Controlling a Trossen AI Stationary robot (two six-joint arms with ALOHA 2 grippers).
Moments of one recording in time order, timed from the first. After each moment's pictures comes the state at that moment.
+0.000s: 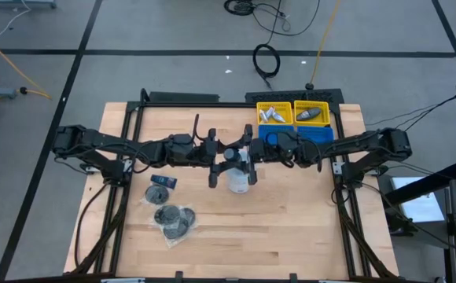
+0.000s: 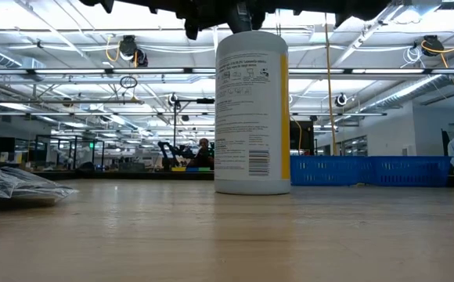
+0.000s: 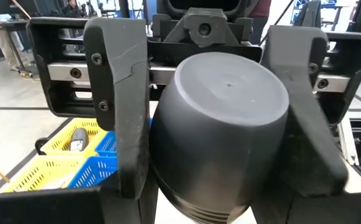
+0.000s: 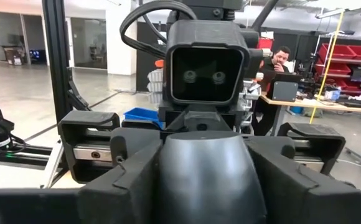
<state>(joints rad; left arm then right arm) -0.02 1.44 0.95 0.39 -0.06 0.03 -0.02 1.50 0.94 0.65 -0.11 -0.06</state>
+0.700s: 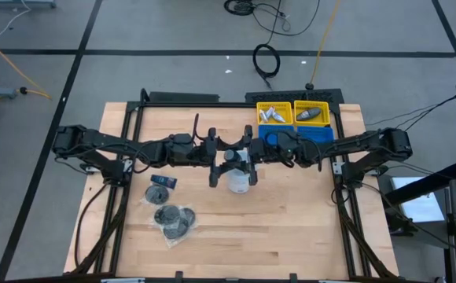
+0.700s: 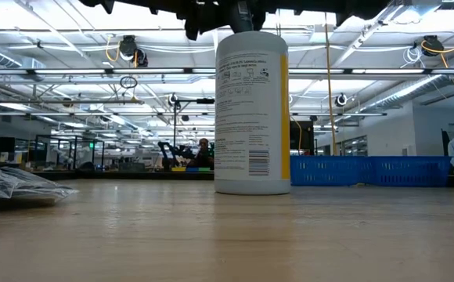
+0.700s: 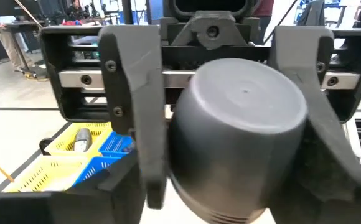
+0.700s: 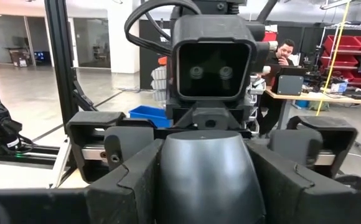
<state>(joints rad) -0.02 1.44 0.95 0.39 -0.07 0.03 -0.02 1.49 0.94 0.62 -0.11 -0.04</state>
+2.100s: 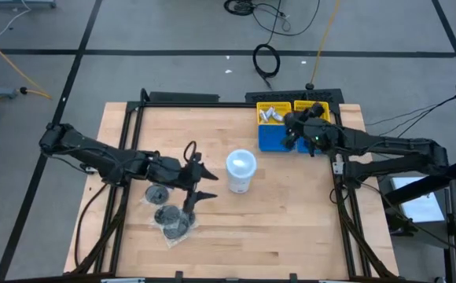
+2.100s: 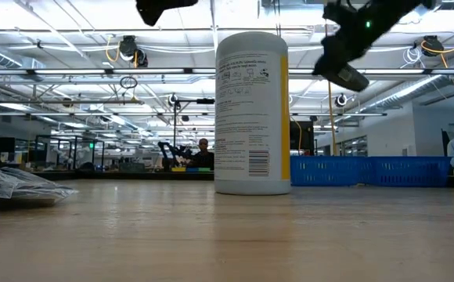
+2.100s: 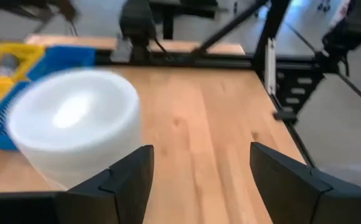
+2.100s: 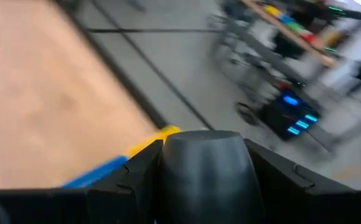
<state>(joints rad) -0.26 1.27 0.95 -0.07 -0.12 -0.16 -0.21 0.96 0.78 -0.30 0.71 -0.12</state>
